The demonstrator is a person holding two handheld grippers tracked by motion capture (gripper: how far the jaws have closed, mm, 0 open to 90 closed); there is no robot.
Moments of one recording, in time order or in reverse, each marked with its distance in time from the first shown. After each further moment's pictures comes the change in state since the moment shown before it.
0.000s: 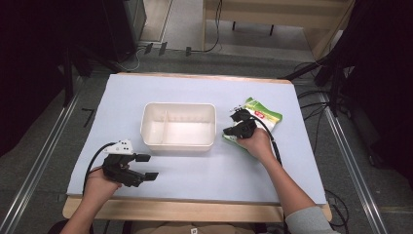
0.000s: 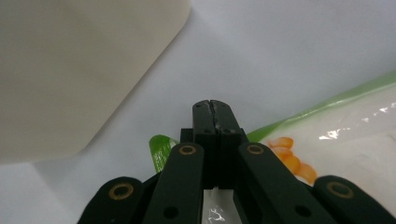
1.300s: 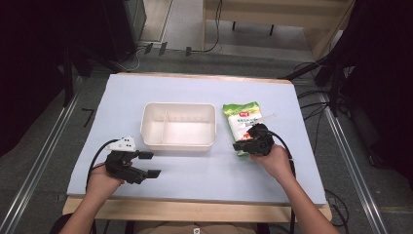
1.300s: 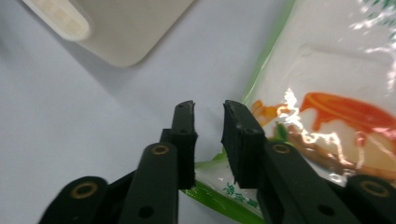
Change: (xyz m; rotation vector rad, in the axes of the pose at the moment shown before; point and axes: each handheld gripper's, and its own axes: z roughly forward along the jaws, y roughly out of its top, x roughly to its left) left arm 0.003 0.009 0.004 -0.002 -0.019 0.018; right arm 0.010 -0.057 -0.050 -0.049 0.058 0.000
